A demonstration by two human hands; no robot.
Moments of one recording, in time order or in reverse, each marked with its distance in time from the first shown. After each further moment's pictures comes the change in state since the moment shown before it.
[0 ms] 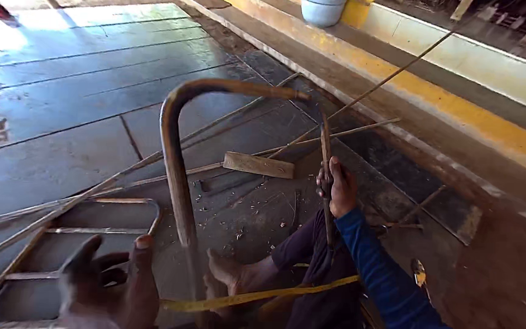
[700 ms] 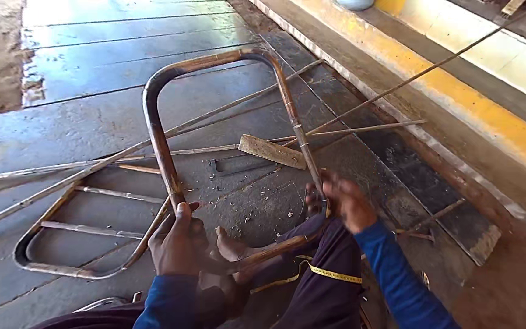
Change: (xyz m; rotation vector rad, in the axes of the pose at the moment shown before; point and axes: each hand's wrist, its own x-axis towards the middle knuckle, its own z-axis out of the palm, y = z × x) left_hand -0.001 -0.022 0.049 -0.573 -0.124 -0.679; right_hand -0.030 -0.020 -0.002 -0.078 -0.580 0.343
